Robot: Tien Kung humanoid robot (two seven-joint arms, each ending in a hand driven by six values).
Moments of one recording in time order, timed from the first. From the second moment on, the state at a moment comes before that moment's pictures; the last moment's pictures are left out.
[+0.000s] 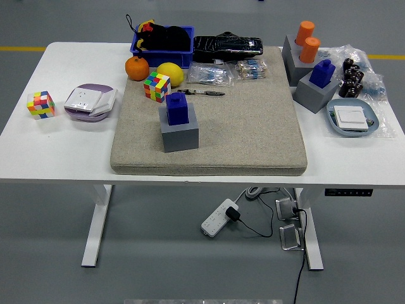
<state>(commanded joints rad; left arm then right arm) -1.01 0.57 -0.29 -0.21 0.50 0.34 -0.45 -0.08 -0.25 1.61 0.38 -1.37 0.17 -0.12</state>
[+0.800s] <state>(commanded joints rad) -1.00 0.57 -0.29 -0.21 0.51 0.33 -0.44 -0.08 -0.25 1.60 0.38 -1.37 0.17 -0.12</state>
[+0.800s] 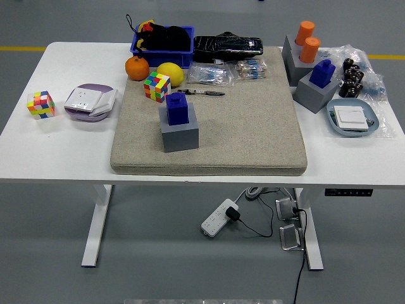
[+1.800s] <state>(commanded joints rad) -1.00 0.57 -0.30 -0.22 0.52 0.33 -0.44 -0.09 -0.25 1.60 0.38 -1.37 0.17 -0.12</state>
